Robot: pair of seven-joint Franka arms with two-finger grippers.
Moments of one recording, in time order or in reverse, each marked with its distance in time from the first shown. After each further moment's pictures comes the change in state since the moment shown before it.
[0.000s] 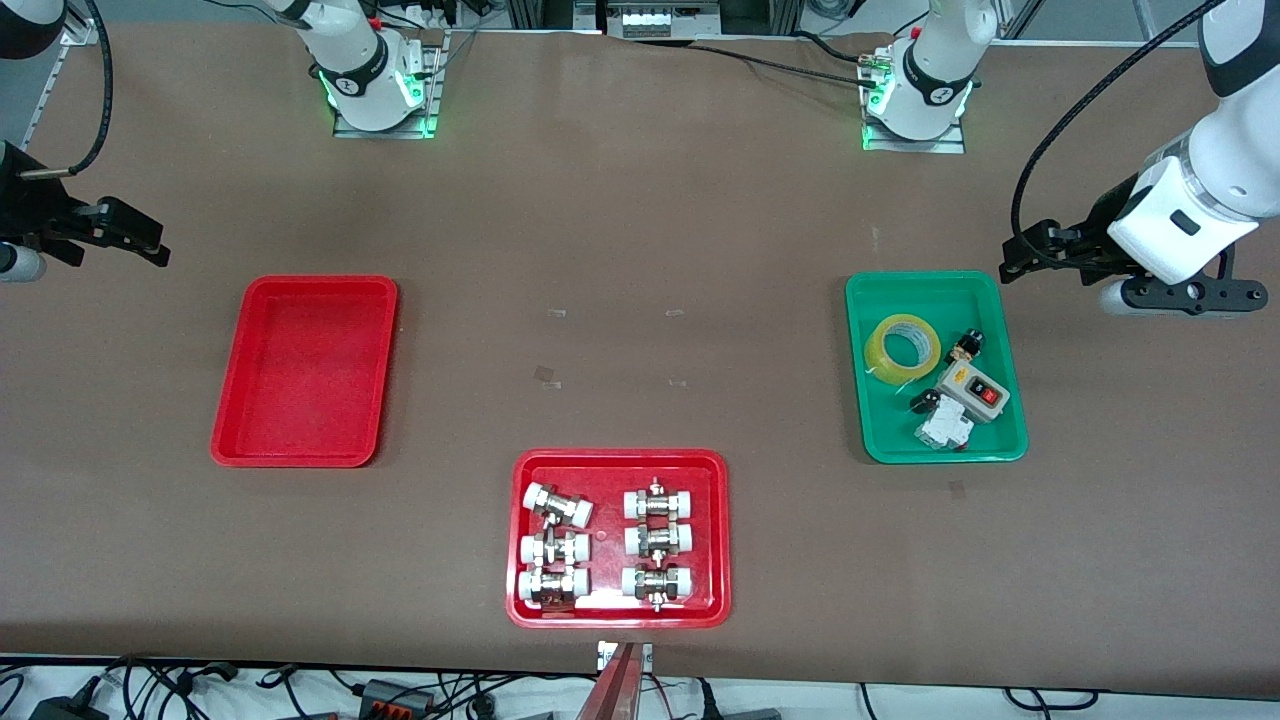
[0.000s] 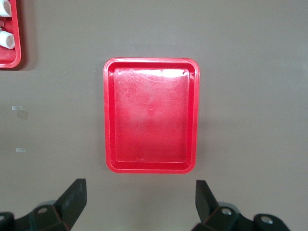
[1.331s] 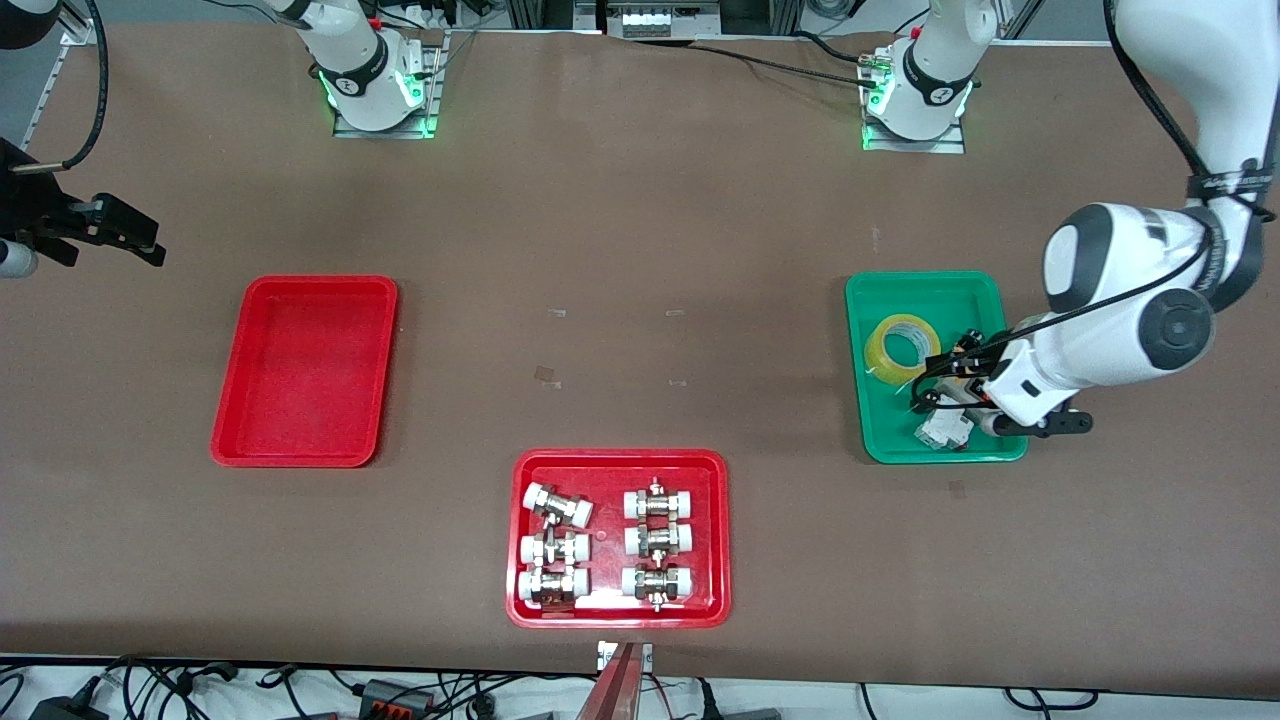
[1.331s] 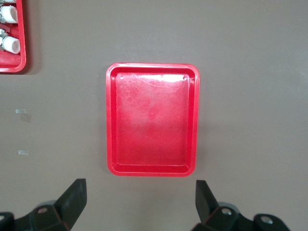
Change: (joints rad) left arm 0.003 0.298 0.009 -0.257 0.047 0.418 -0.024; right arm 0.002 0.000 0.004 0.020 0.000 0.000 0.000
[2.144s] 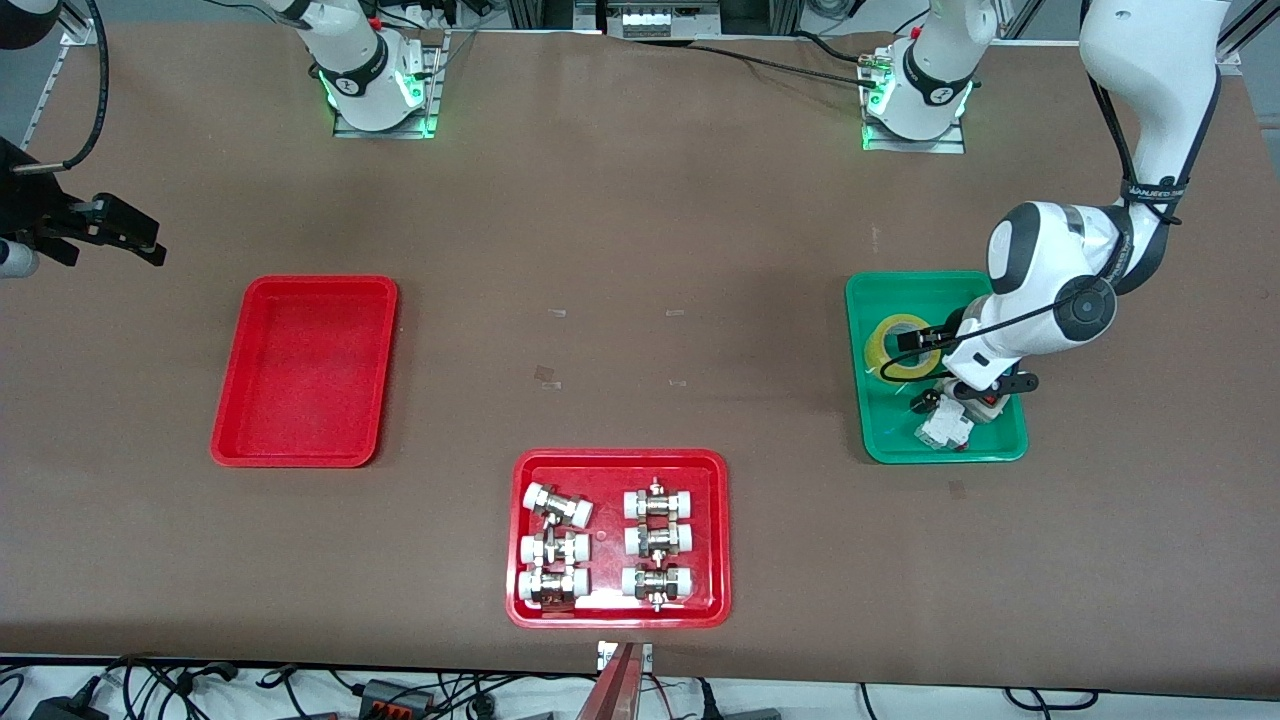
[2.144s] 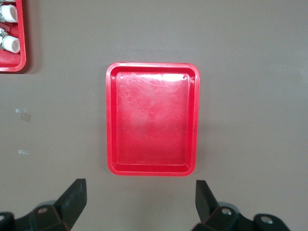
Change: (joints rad) left arm 0.025 -0.017 0.005 -0.283 0.009 0.217 -0.065; right arm 0.000 0.000 0.000 0.000 0.000 -0.002 0.000
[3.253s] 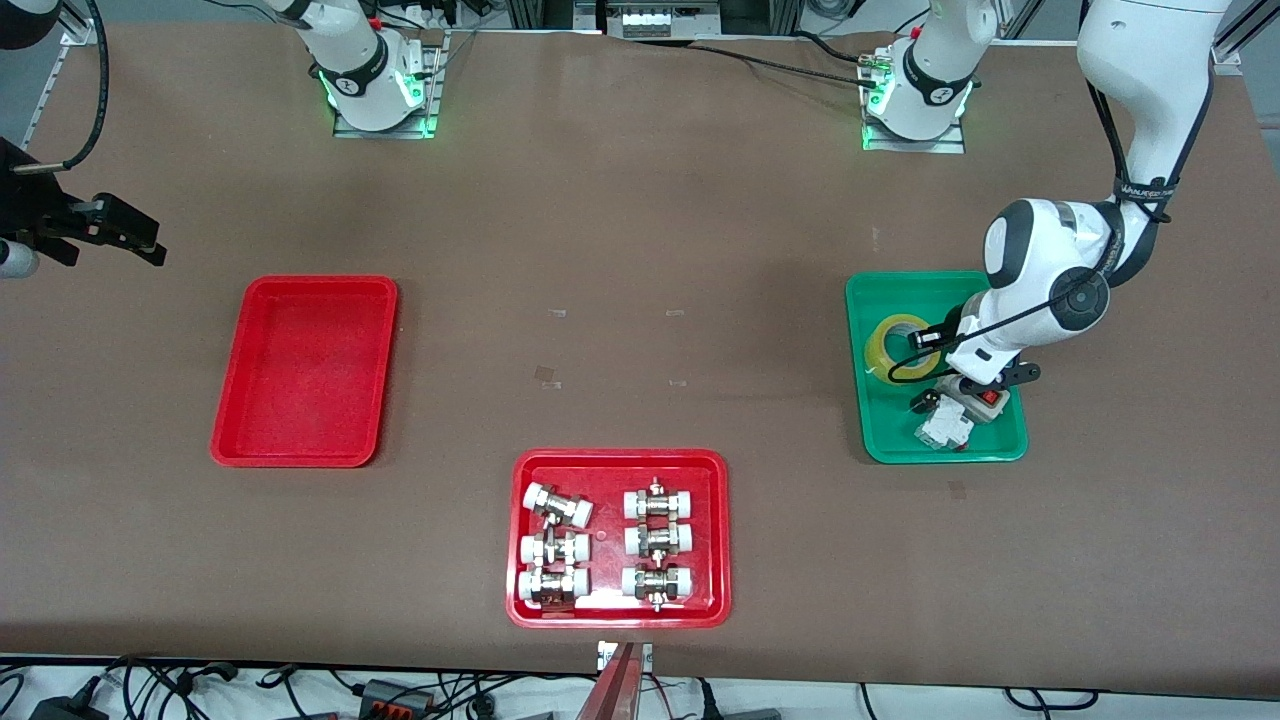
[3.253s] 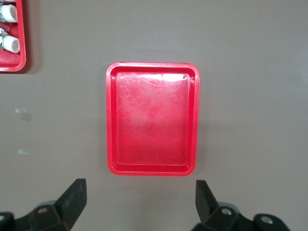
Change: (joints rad) left arm 0.005 0.002 0.001 -0.069 0.003 0.095 -0.073; right arm 0.000 0.000 0.000 0.000 0.000 0.000 0.000
